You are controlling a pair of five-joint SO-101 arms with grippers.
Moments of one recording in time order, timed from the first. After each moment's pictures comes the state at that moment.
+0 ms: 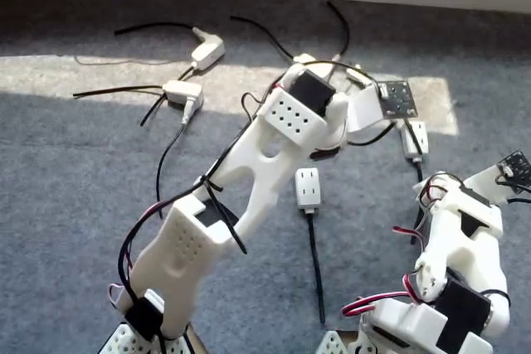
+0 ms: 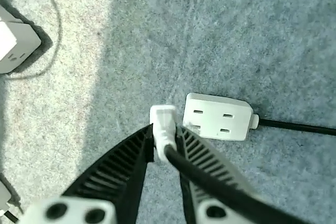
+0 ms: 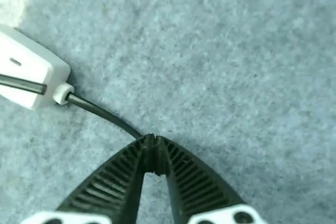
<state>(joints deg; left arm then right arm) 34.6 41.5 -57.7 99.2 -34.0 25.9 -9.1 50.9 31.3 -27.2</state>
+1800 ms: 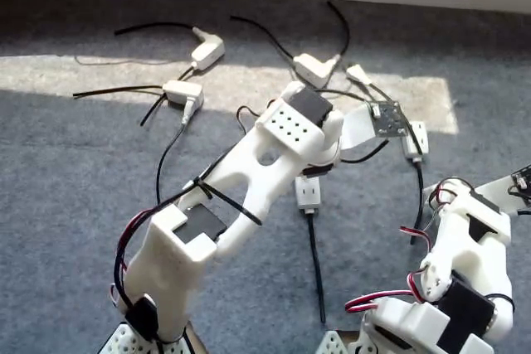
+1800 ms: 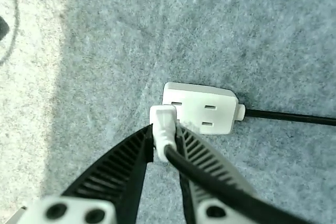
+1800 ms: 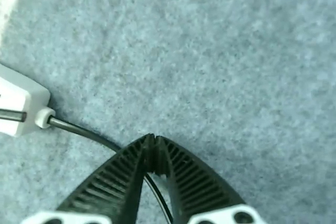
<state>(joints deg) 35.1 30.8 -30.9 87.4 -33.7 29.5 -9.1 50.9 31.3 -30.5</state>
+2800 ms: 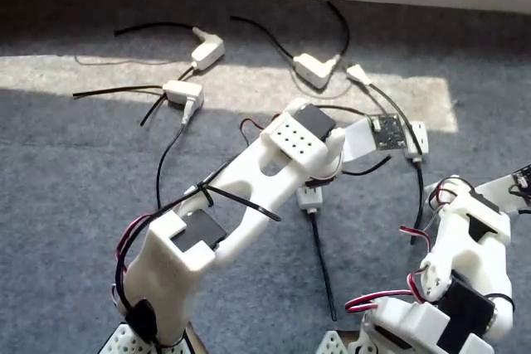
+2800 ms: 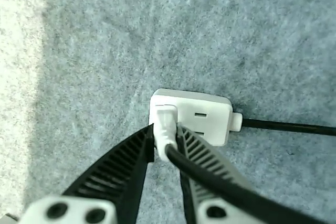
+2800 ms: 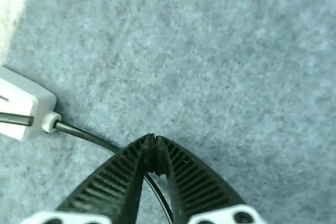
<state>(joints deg) 39.1 30.2 -20.5 79.3 -30.6 29.5 -9.1 50.9 29.9 -30.5</state>
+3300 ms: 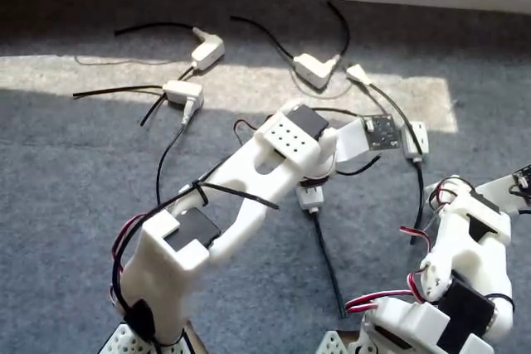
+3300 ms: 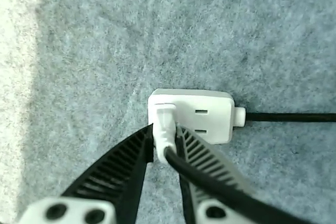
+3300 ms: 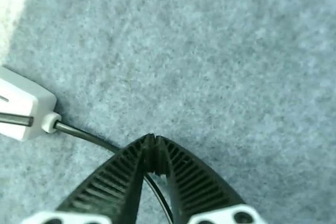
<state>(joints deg) 33.8 29.8 -15.8 76.5 -32.3 29.5 -9.1 50.9 29.9 -30.5</state>
